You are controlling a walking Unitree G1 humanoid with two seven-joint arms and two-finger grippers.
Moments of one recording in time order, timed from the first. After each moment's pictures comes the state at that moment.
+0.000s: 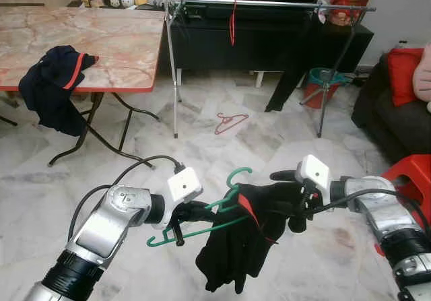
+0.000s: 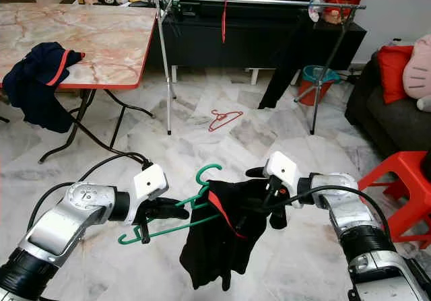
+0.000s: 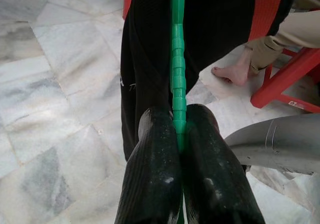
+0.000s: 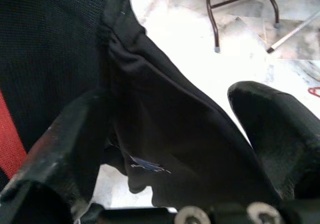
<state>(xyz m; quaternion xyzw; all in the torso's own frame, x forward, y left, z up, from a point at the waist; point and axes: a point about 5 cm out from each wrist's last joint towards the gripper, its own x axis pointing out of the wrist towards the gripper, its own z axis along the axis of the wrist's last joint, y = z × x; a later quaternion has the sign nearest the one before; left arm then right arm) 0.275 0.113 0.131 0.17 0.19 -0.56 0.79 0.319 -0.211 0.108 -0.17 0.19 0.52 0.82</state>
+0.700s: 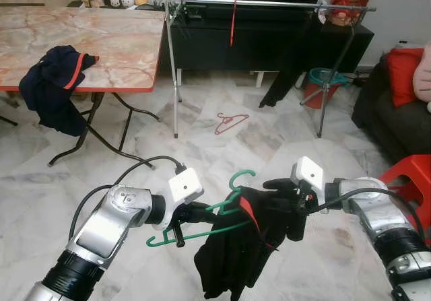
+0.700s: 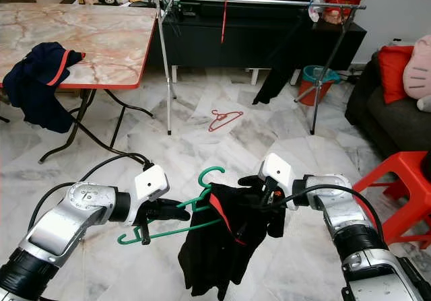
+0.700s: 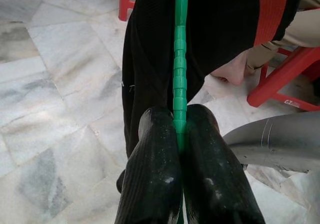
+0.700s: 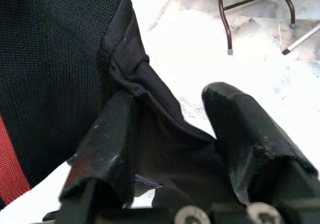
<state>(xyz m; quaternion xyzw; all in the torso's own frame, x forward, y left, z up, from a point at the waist) 0.274 0.112 0.131 0.17 0.19 -0.57 0.78 0.319 -0.205 0.103 -0.15 0.19 0.53 0.81</state>
